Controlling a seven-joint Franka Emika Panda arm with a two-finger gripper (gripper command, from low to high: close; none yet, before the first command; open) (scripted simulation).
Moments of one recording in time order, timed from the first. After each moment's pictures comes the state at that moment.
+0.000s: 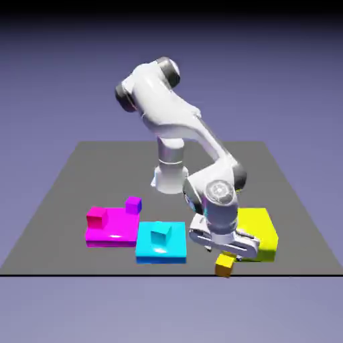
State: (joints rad) arm -0.49 0.82 0.78 -1.88 -0.41 2.18 1.71
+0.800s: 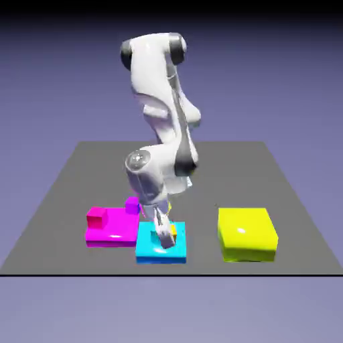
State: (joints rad) arm -0.62 0.23 0.41 -2.32 0.26 2.43 2.09
